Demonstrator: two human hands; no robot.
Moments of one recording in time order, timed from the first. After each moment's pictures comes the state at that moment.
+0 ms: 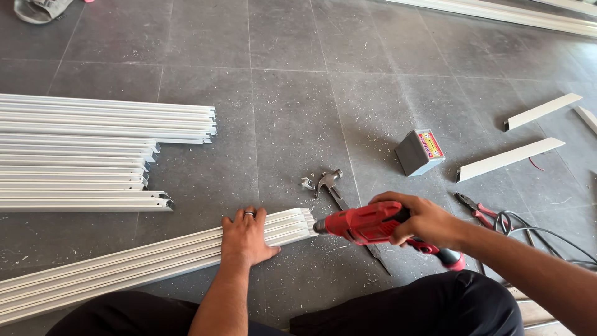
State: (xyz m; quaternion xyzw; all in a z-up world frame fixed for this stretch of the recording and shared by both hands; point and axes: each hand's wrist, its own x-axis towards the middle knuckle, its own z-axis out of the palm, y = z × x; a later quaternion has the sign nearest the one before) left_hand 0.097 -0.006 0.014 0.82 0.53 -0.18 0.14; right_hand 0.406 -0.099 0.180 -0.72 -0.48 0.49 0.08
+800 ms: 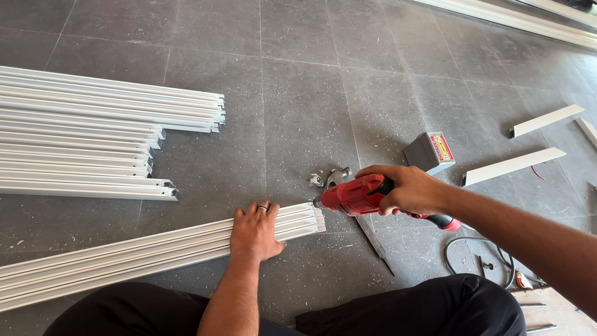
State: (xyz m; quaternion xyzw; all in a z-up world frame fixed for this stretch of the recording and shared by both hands) left_hand 0.094 -0.003 0.003 0.83 0.50 -0.18 0.15; right_hand 0.363 -0.027 0.197 -0.74 -0.55 0.38 -0.07
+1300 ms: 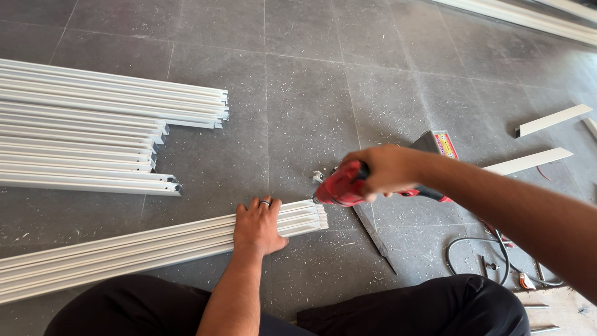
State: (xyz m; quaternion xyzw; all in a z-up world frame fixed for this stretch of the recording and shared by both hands) left_hand 0.095 0.000 0.001 0.83 0.51 -0.16 0.16; right_hand 0.343 0.018 0.195 -0.62 -0.69 0.34 -0.15
